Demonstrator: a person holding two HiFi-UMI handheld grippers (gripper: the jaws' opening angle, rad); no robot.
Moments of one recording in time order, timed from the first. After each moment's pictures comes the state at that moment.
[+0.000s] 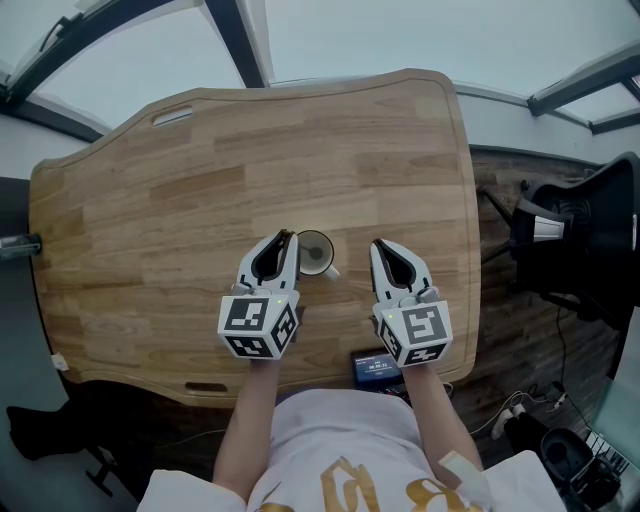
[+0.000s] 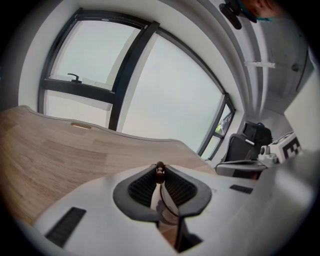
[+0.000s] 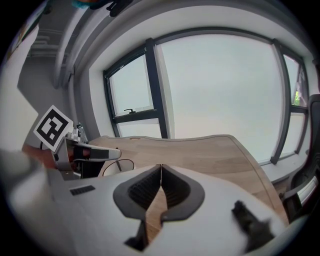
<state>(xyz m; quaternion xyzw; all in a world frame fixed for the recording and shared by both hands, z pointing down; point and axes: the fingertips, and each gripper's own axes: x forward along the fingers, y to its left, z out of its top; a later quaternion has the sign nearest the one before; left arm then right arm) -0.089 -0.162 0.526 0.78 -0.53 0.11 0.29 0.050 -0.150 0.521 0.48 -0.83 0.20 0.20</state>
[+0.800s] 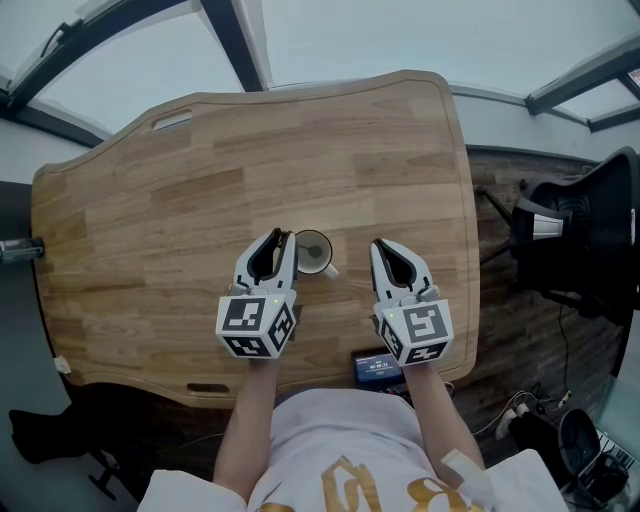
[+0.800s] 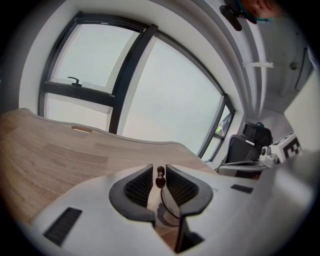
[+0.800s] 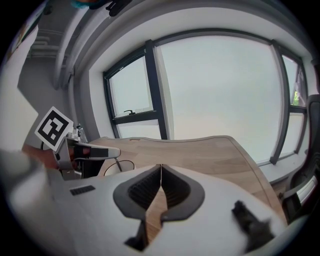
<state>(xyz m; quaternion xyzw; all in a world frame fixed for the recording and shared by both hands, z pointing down) -0.093 -0.162 0.518 0.79 -0.54 0.11 0.28 0.053 -0.147 0.516 0.48 -0.83 0.20 0.19</state>
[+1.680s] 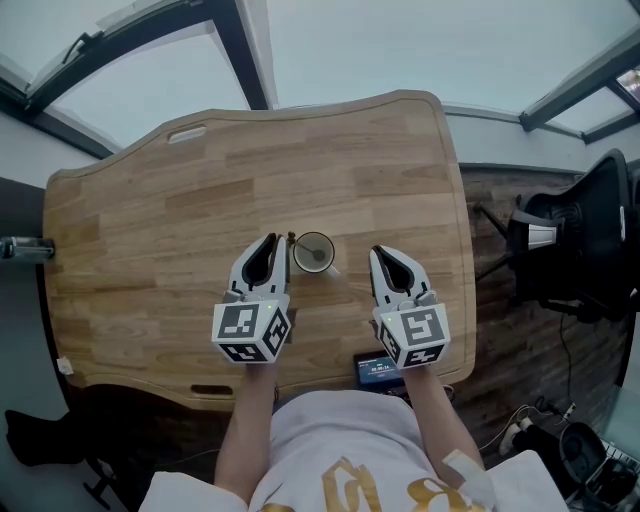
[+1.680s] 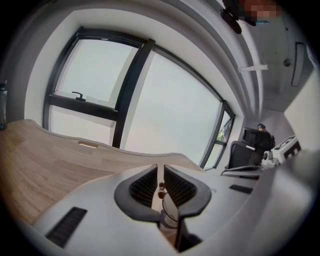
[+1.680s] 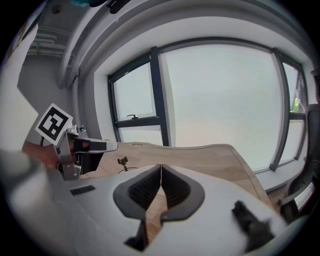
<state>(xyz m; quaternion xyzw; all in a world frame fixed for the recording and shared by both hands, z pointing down) -0.112 -0.151 0.473 0.79 -0.57 0.08 0.23 0.049 -0.134 0.486 0.49 -0.84 0.17 0.18</state>
